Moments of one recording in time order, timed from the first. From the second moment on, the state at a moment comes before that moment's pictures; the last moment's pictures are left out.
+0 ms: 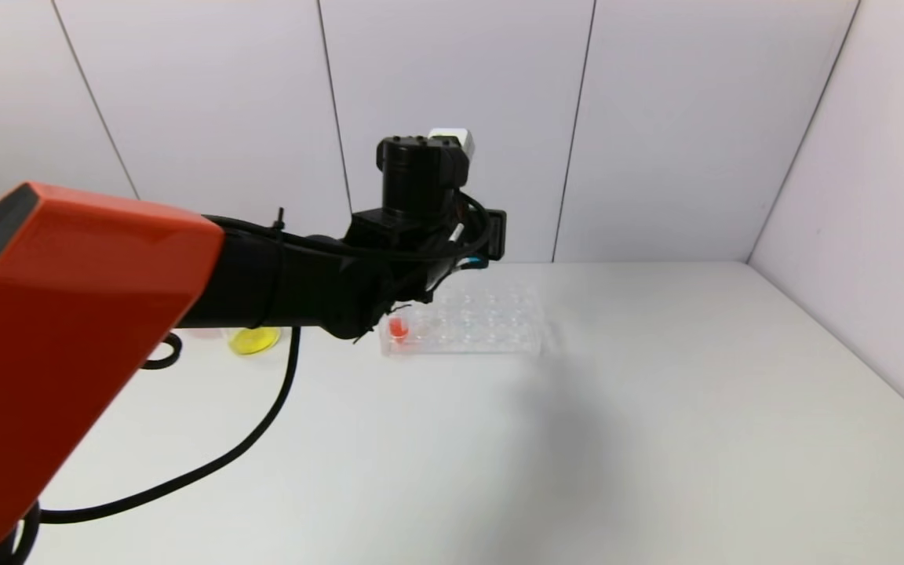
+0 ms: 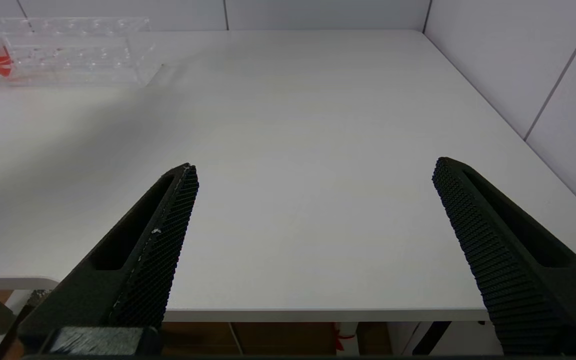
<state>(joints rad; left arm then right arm) -0.67 2.11 -1.61 -0.42 0.24 -0.12 0.00 0.00 0.00 0.00 0.00 0.02</state>
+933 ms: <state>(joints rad) -0.10 1.70 -1.38 -0.25 0.11 -0.05 0.00 0.00 0.00 0.00 0.00 0.02</state>
